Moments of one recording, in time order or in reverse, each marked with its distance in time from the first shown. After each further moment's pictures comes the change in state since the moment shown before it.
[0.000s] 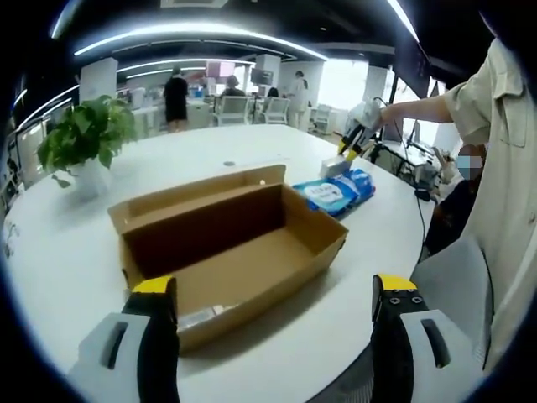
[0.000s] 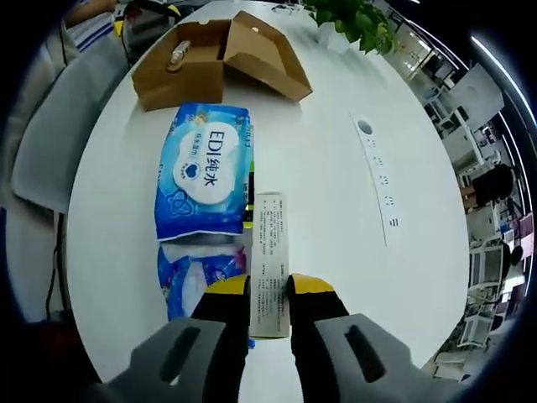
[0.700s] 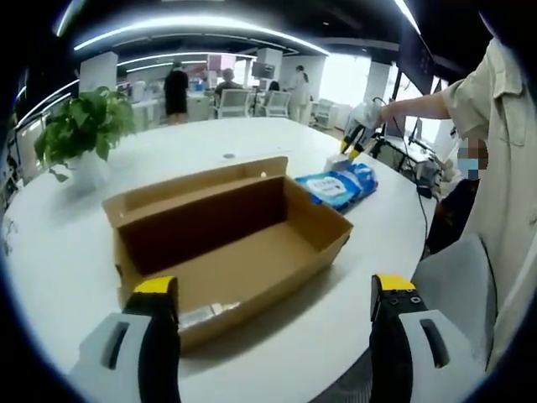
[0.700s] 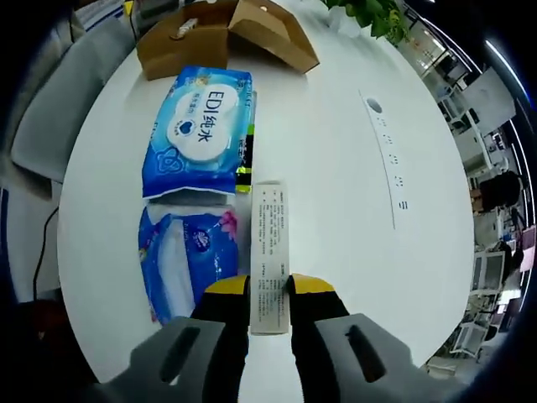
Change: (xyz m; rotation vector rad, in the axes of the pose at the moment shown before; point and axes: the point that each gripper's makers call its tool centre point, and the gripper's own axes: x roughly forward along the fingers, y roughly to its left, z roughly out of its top) left arm 0.008 0.002 -0.006 -0.010 0.034 0.000; right arm 0.017 -0.008 -0.035 -0.055 0.072 0.032
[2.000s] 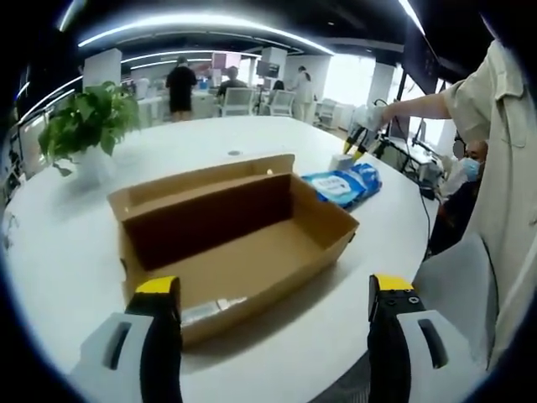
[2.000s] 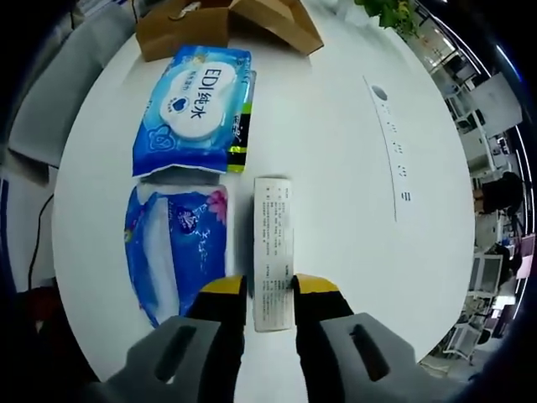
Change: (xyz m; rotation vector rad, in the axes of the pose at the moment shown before) left arm -0.003 0.006 -0.003 -0.018 0.001 0.013; right arm 0.005 -0.007 -0.012 -0.018 0.055 0.000
